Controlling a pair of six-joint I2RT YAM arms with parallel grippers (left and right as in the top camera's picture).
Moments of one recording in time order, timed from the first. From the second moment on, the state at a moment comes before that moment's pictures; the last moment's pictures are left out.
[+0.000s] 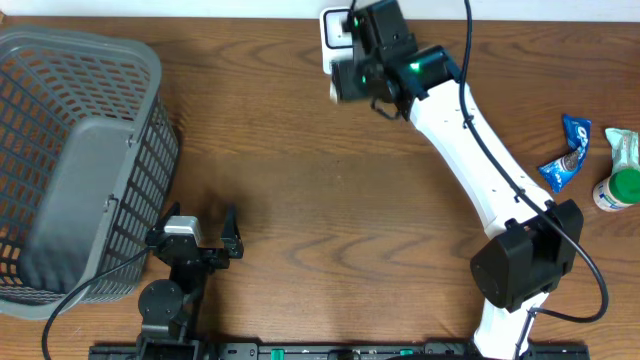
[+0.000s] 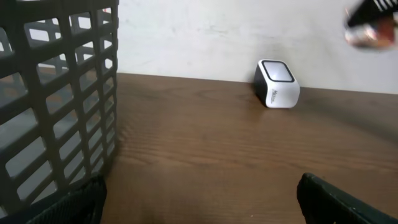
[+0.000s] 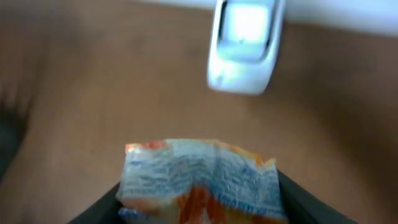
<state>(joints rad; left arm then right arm) -0.09 0.01 0.02 -0.12 0.02 -0.12 0.47 1.98 1.93 -0.76 0.03 0.22</state>
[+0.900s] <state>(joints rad) -0.09 0.01 0.02 -0.12 0.02 -0.12 0.43 2.50 1.92 0.38 0.34 -0.01</state>
